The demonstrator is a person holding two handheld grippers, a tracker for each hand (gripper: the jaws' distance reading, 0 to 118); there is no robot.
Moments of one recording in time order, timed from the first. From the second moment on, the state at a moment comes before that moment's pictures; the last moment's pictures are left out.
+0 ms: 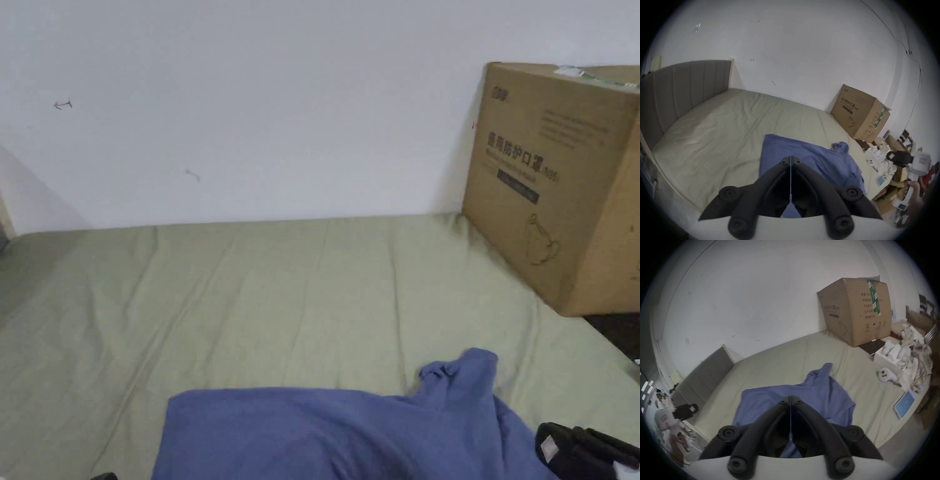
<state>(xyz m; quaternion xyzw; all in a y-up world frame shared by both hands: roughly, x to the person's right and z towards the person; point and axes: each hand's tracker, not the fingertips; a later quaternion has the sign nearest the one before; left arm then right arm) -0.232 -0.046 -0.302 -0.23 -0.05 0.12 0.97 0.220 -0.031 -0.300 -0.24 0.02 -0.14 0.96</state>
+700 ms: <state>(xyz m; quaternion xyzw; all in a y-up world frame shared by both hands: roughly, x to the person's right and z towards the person) -0.259 -0.241 -0.691 -0.55 -0.03 0.02 0.84 0.218 -0.076 -0.377 -0.32 0.07 -0.14 0.93</state>
